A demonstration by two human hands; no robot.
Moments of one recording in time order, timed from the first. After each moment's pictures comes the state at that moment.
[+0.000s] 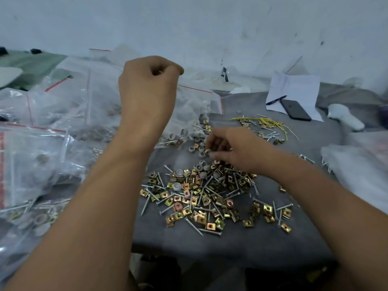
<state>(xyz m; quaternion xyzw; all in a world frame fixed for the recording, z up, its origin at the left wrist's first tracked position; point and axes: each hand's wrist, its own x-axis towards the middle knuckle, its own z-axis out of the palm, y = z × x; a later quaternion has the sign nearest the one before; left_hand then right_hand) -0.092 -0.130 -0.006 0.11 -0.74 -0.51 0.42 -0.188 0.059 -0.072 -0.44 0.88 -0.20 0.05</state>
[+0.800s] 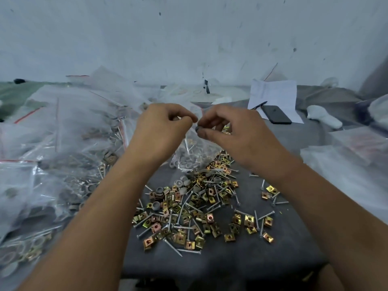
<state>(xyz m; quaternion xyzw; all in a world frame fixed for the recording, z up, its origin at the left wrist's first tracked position) -0.116 -0.095 -0.029 0.02 -0.84 -0.49 0.25 -0.171 0.089 -0.028 -0.39 0.81 -0.43 -0.11</state>
